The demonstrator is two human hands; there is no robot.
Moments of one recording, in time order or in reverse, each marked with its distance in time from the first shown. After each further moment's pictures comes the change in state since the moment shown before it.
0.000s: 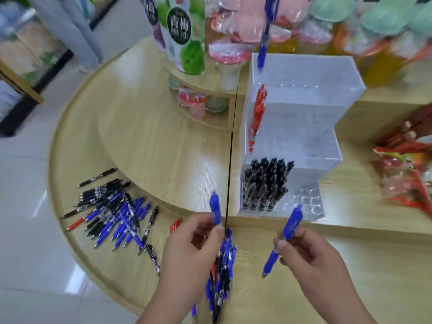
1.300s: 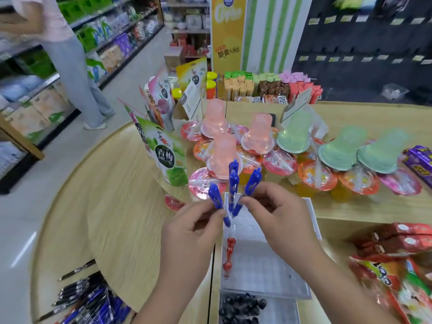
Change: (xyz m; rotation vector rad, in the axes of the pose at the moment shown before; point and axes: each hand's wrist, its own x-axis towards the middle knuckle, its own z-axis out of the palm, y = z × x) left_hand 0.162 0.208 0.033 -0.076 0.115 0.393; right_hand 0.188 -0.244 -0.031 -0.146 0.017 -0.588
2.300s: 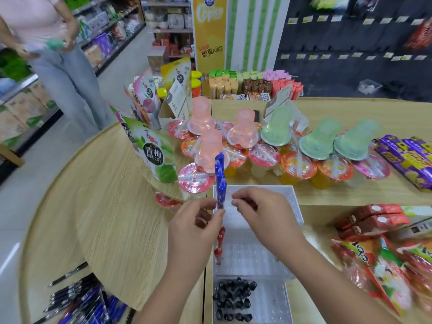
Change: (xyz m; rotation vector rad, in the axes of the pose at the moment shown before) left_hand -0.009 -0.021 0.013 0.098 -0.030 -0.031; right_hand -0.015 0.009 -0.005 -0.399 -0.073 -0.002
